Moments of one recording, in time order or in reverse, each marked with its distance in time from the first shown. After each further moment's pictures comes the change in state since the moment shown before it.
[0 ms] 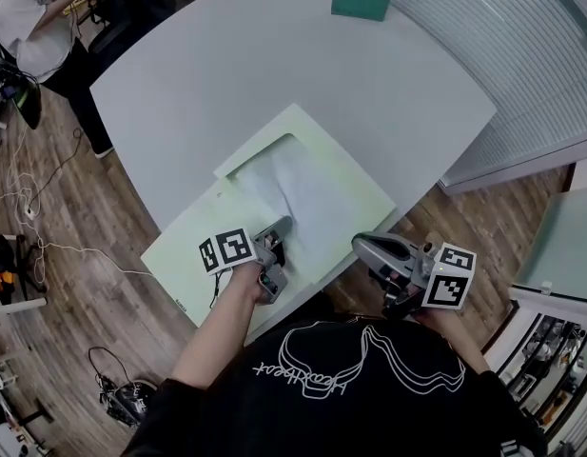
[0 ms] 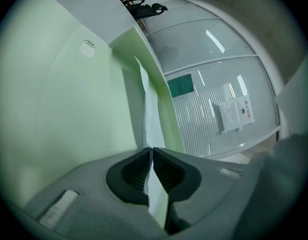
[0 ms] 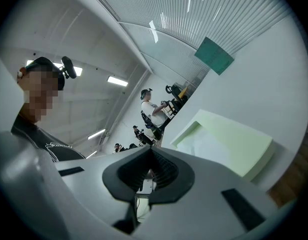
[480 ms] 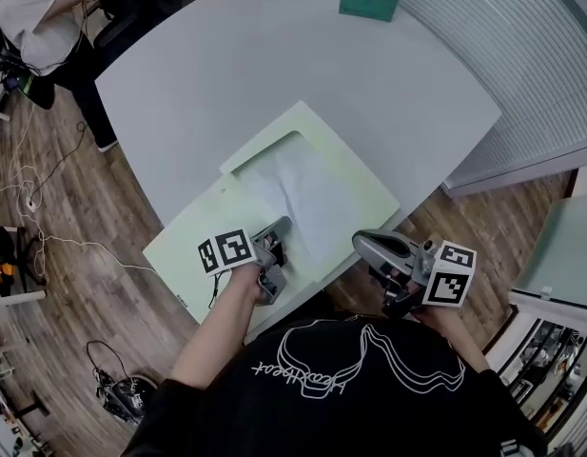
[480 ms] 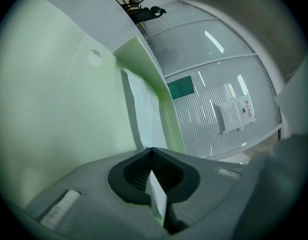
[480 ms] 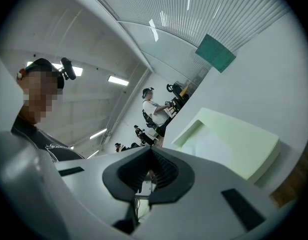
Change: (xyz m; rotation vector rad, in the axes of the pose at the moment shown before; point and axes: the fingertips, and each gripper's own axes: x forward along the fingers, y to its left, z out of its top) left arm -0.014 0.005 0.001 0.014 -0.023 0.016; right arm 0.008 0.002 -0.003 0.005 0.012 0.018
